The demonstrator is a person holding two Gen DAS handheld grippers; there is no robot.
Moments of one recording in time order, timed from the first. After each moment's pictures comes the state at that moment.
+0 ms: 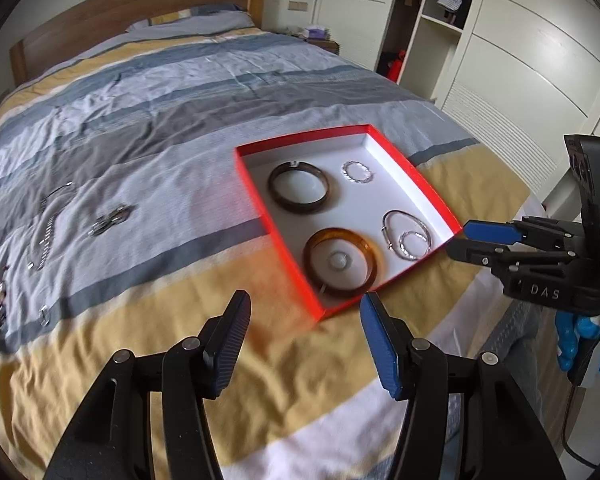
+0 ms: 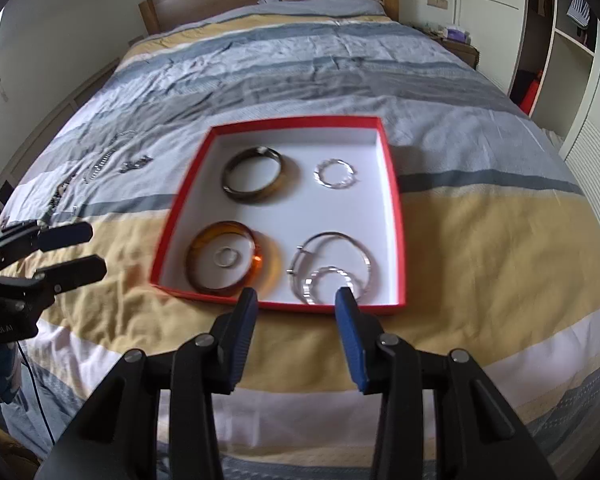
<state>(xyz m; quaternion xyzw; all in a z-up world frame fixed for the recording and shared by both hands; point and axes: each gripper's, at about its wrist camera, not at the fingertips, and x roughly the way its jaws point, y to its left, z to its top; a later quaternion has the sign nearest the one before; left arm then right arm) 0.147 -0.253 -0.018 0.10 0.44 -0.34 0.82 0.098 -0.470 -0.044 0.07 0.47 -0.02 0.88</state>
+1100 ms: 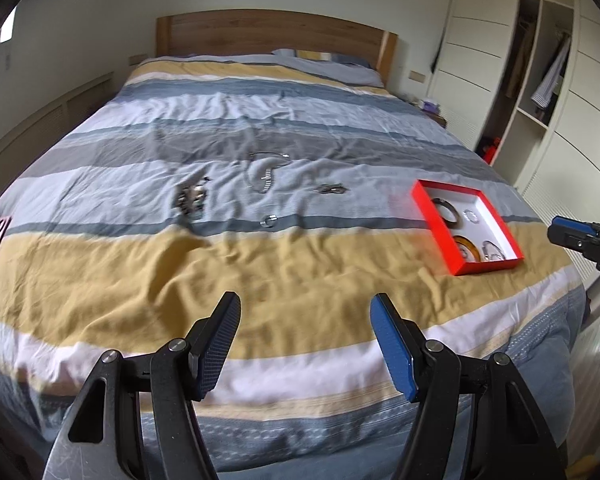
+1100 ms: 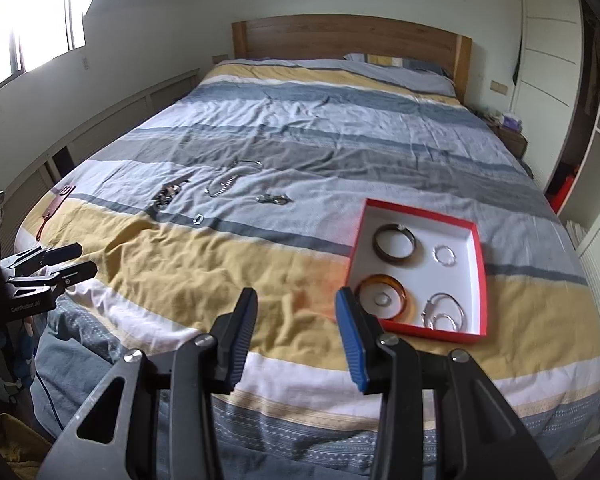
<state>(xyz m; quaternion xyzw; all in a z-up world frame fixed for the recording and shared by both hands) 0.064 0.003 0.019 0.00 0.39 -0.16 0.91 0.043 -0.306 0.054 -0.02 0.39 0.07 0.92</state>
